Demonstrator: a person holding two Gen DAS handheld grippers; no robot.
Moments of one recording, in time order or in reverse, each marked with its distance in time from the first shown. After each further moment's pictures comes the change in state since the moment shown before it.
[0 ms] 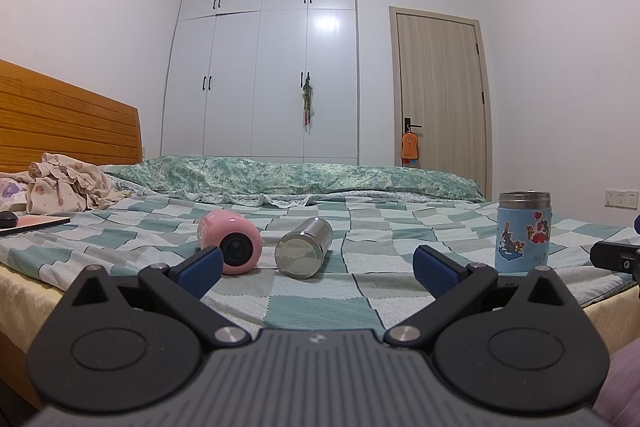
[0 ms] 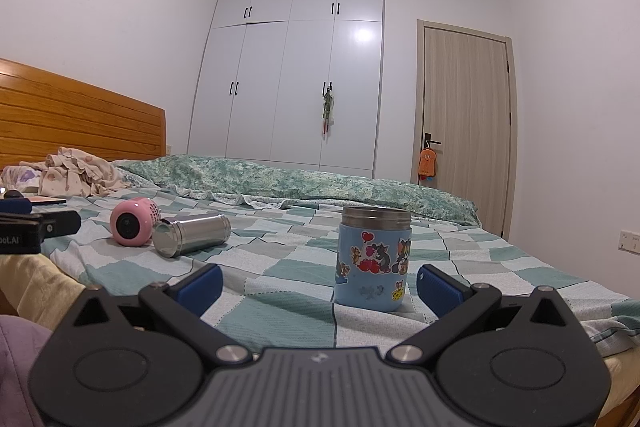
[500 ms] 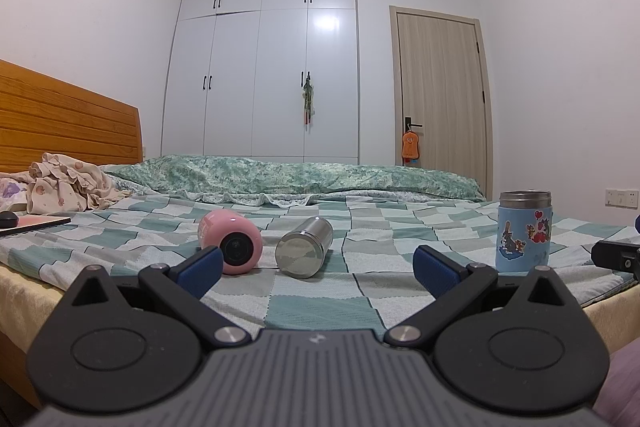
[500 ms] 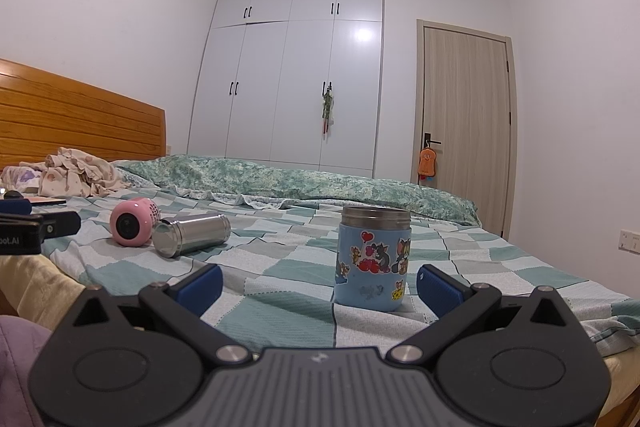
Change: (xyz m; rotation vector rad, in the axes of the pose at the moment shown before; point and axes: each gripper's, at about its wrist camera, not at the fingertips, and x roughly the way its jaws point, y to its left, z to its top) left arm 0.000 0.001 -0.002 0.000 0.001 0.002; right arm 0.000 0.000 0.000 0.000 0.000 0.000
